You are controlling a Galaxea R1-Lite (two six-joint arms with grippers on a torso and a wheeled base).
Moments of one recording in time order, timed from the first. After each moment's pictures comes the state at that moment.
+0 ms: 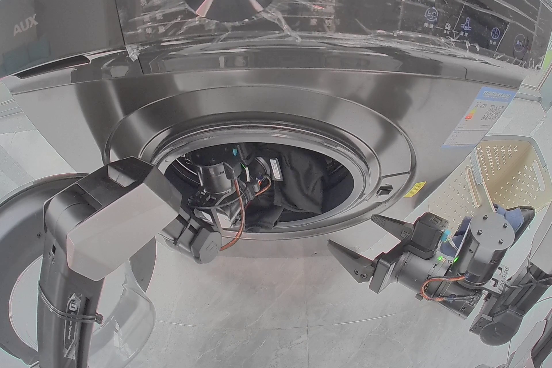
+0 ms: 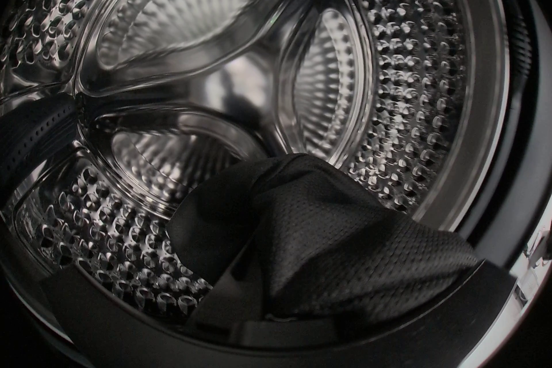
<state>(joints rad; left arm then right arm) -0.53 2.42 -1.29 -1.29 0.06 -0.15 0.73 1.85 -0.24 -1.54 -0.07 0.16</state>
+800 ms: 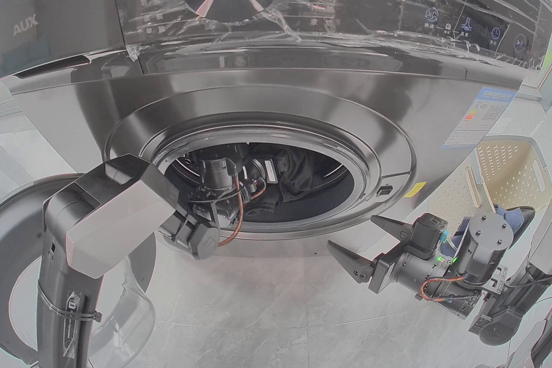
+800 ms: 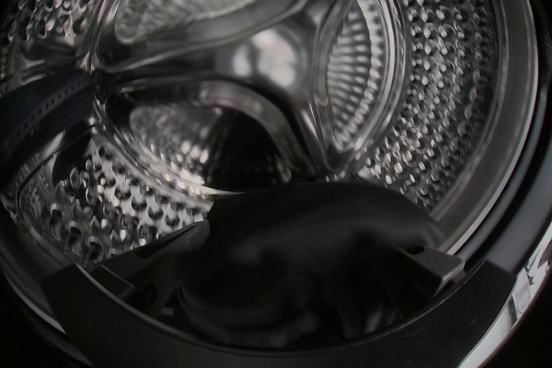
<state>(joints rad) -0.51 2.42 -1.33 -1.15 0.12 -0.20 0.73 1.86 -0.24 -1.54 -0.07 0.16</state>
